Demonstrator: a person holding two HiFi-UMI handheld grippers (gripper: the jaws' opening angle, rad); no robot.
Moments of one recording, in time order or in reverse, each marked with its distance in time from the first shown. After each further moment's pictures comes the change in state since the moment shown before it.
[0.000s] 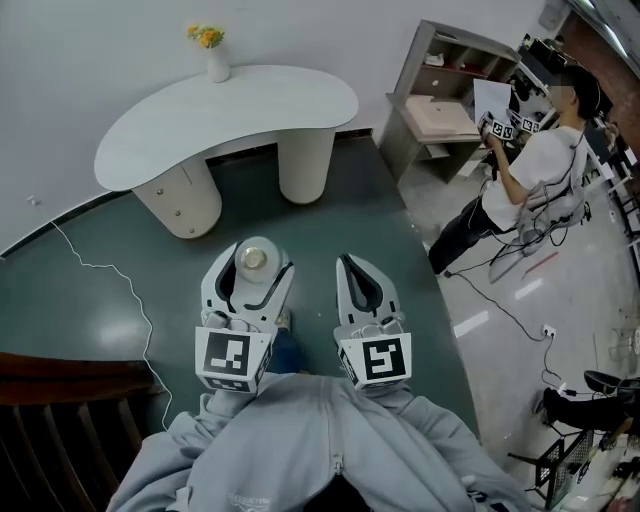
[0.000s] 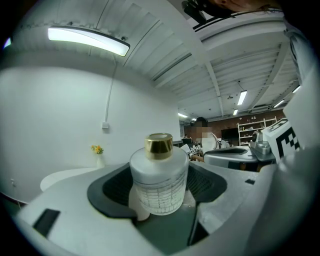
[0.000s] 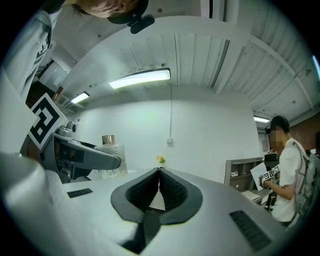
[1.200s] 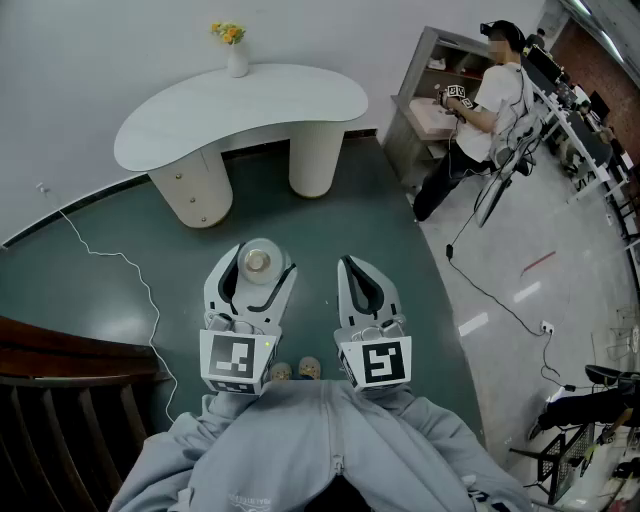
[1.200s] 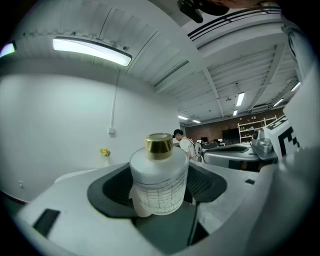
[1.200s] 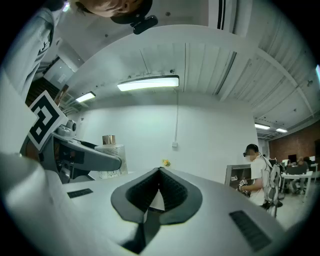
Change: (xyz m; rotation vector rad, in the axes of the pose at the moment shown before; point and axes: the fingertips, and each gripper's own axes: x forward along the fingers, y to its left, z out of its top) left arm -0.115 -0.002 0.009 0.019 -0.024 0.031; right arm -0.068 0.088 0.038 -0.042 -0.025 0.004
